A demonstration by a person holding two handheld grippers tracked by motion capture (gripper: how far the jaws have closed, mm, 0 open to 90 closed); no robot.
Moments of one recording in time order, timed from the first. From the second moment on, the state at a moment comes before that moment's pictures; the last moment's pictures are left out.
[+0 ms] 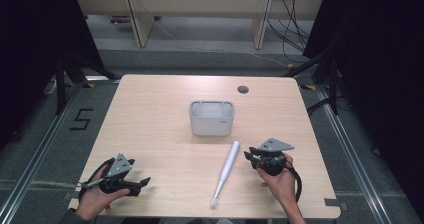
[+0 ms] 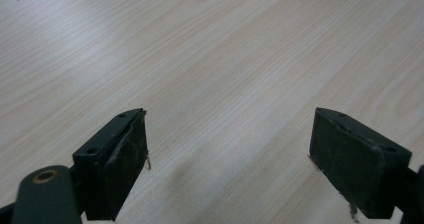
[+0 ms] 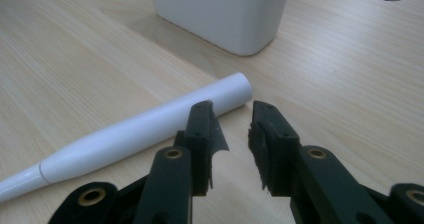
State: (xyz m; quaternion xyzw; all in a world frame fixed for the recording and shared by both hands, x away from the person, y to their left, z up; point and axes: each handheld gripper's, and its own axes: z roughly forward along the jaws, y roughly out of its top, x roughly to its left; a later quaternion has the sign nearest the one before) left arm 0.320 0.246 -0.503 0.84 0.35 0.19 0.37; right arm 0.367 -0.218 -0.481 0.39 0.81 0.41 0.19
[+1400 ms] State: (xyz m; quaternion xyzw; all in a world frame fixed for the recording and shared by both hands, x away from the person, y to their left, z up) left arm 0.321 0.244 -0.503 0.84 0.34 0.19 0.37; right arm 0.428 -0.163 -0.492 0.35 0.85 0.36 0.17
